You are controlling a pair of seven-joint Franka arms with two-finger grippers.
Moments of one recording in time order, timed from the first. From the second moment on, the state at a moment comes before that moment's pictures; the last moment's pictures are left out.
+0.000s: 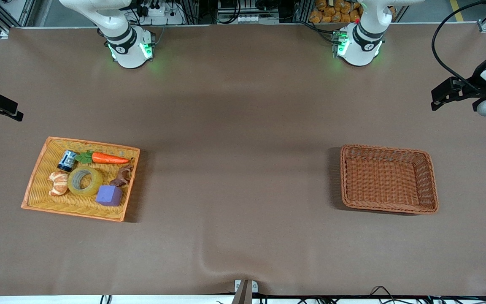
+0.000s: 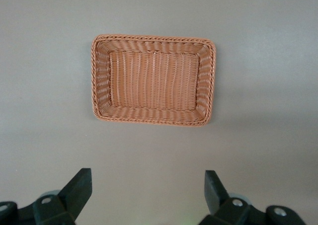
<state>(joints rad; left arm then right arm) -0.01 0.01 -0.08 -1.51 0.03 1.51 -0.04 0.02 0.06 -0.13 -1.46 0.02 1.49 -0.07</state>
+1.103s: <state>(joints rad) -0.01 0.06 -0.08 -1.52 0.01 1.54 -0.04 0.04 0.36 -0.13 -1.72 0.02 1.99 -0.42</state>
